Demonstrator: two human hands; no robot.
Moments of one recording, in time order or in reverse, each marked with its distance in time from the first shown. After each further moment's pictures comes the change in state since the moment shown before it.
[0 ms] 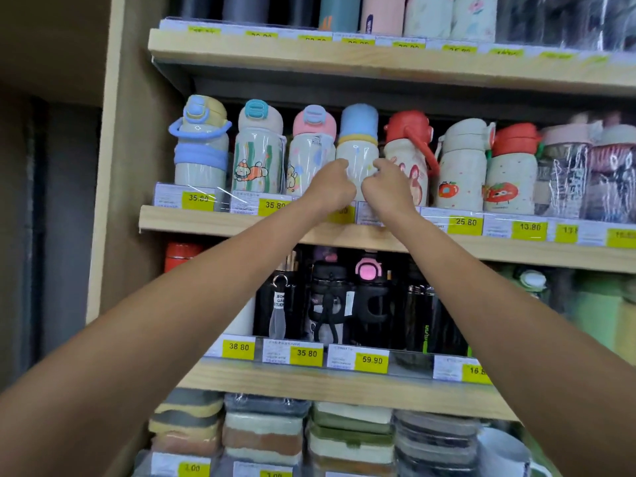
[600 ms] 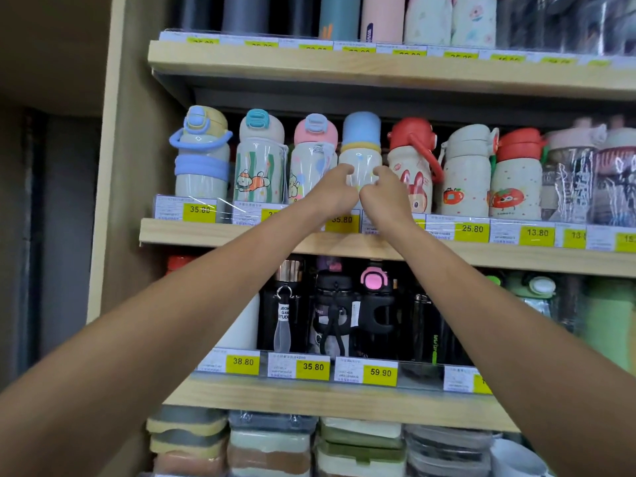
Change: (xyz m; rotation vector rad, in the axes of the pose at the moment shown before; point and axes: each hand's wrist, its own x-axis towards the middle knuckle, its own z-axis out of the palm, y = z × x) left_hand 0.004 -0.004 -0.006 -0.148 -0.061 0.024; right_hand 0.001 -0.002 0.011 0.004 0.034 0.012
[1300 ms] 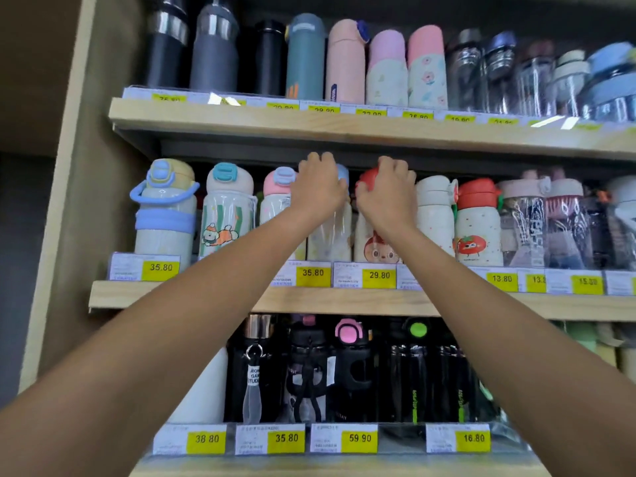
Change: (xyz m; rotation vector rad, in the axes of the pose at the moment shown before) left_hand 0.082 0.045 -0.006 0.538 0.374 0.253; right_hand 0.065 -0.013 -0.049 -0.493 0.284 -0.215
